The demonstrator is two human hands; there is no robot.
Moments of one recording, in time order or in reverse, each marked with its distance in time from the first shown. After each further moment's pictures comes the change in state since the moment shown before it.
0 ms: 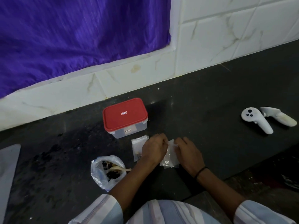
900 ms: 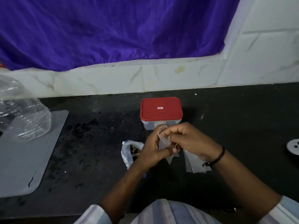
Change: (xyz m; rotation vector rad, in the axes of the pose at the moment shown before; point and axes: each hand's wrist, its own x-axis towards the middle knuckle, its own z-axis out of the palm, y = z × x) left_hand -0.077 -0.030 -0.088 -0.868 0.298 0.185; right_hand 0.035 -0.160 -0.096 0.693 -0.697 -0.124
